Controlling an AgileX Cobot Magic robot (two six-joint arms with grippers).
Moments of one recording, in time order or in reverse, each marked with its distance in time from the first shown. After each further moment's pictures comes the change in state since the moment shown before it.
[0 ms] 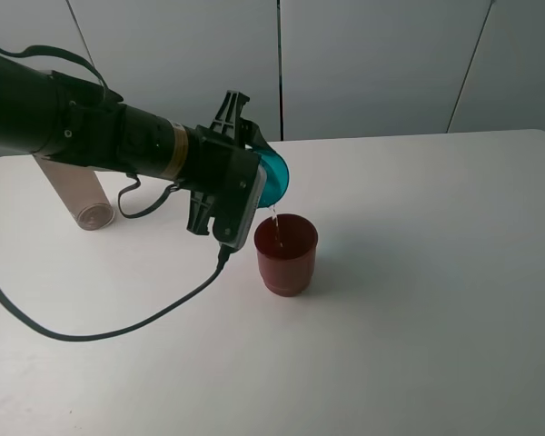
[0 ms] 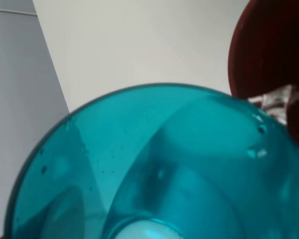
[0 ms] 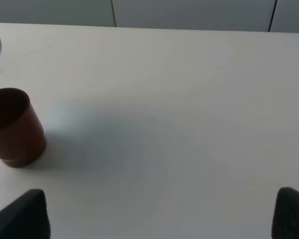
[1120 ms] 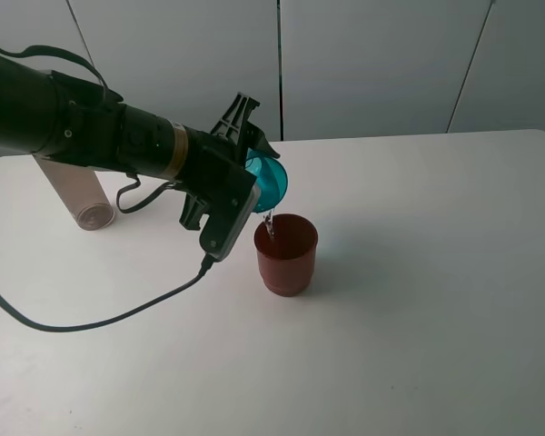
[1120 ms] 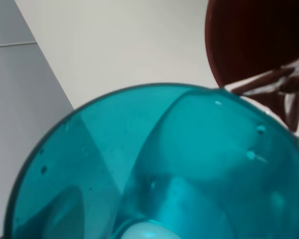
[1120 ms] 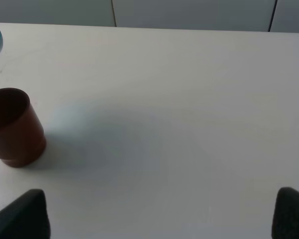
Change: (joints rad) left arm 0.000 0.000 0.000 0.001 -0.002 0.209; right arm 0.000 0.000 0.000 0.000 0.000 0.000
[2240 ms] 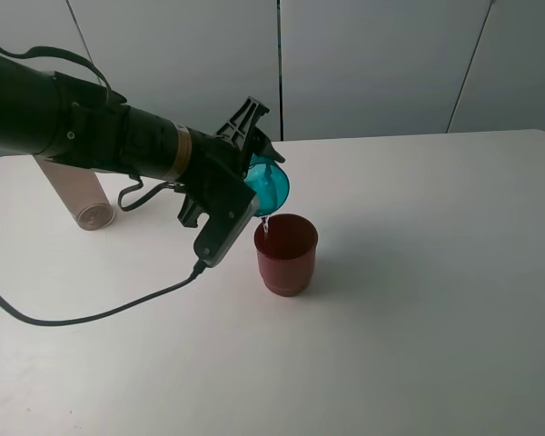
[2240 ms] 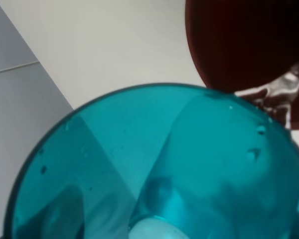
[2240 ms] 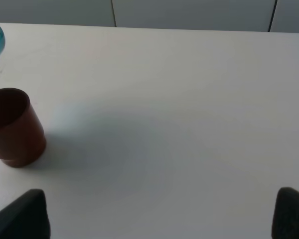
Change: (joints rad) left arm -0.016 0.000 -0.002 0.000 0.006 0.122; right arm 0.000 0.000 0.000 0.000 0.000 0.000
